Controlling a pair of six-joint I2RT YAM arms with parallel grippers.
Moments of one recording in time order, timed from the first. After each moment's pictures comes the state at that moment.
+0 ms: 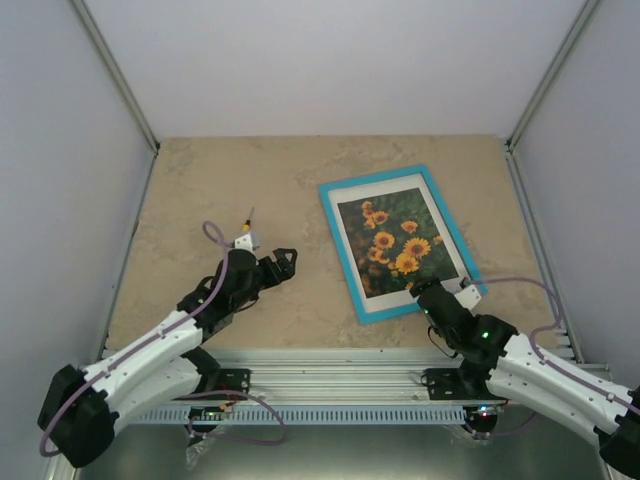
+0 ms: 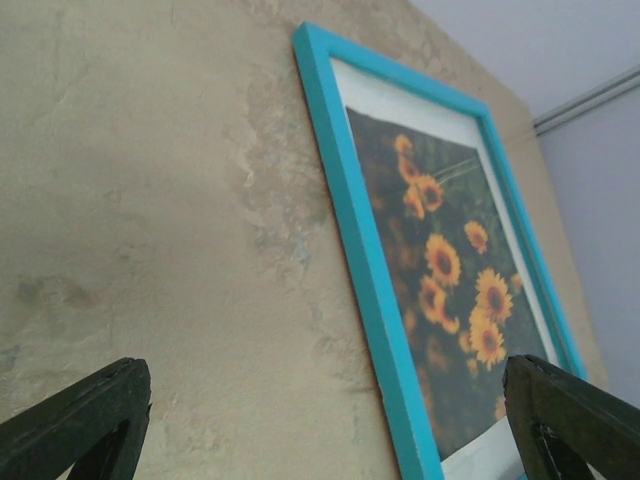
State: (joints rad) left arm -0.66 0.82 0.41 -0.07 -0.11 -0.87; right arm 0.86 0.60 0.28 -0.58 0.55 1.68
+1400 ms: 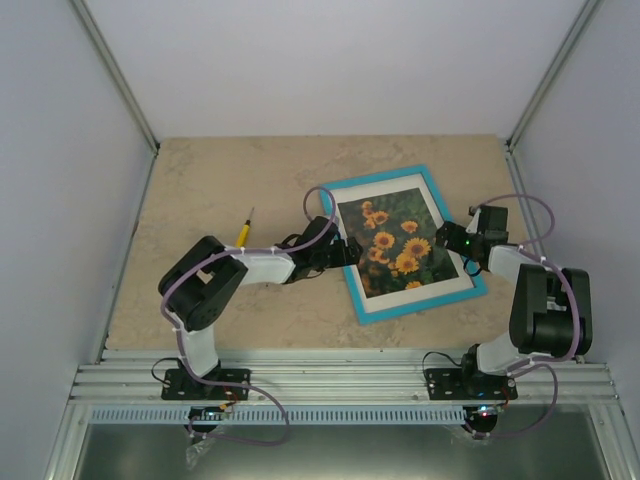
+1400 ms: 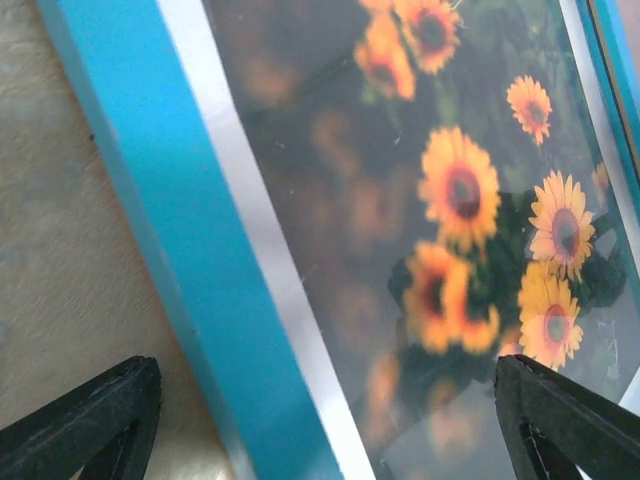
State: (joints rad) left arm -0.76 1.83 0.89 0.21 0.09 -0.80; right arm -0.10 1.52 0.67 -0.03 -0.18 0.29
